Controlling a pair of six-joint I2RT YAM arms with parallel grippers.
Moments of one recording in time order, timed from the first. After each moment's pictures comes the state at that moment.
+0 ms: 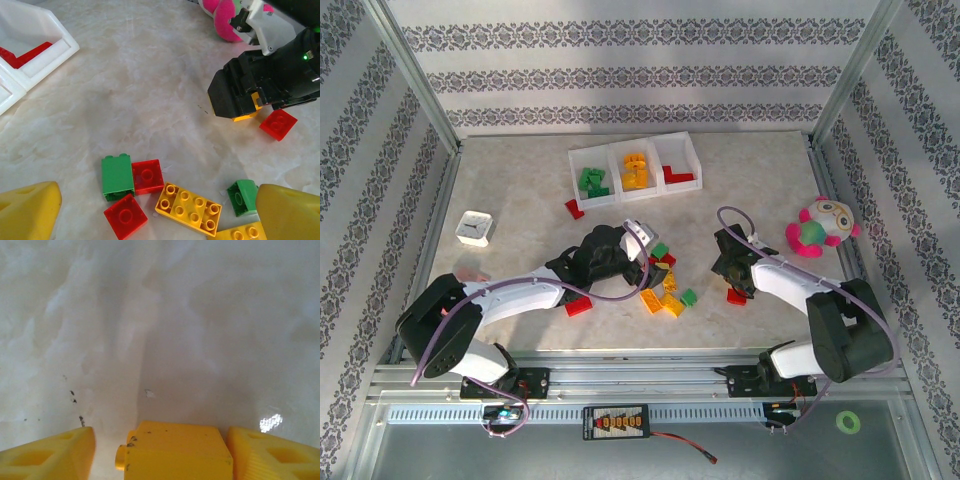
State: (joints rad) left arm -0.79 1.46 0.75 0.25 0.13 0.00; right arm 0.34 1.39 0.62 -0.45 0.26 0.95
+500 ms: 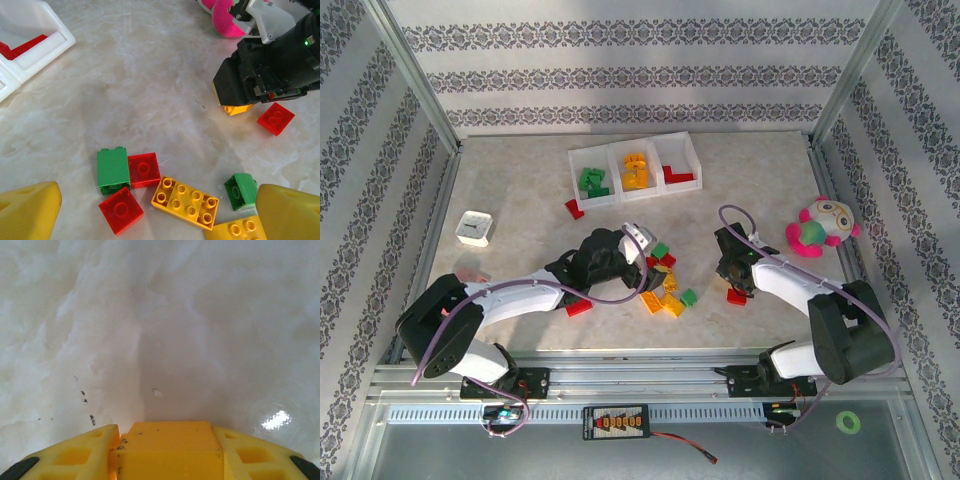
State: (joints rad) left arm -0.79 1.46 0.71 0.28 0.14 -0.02; right arm 0.34 1.37 0.63 -0.46 0.25 0.97
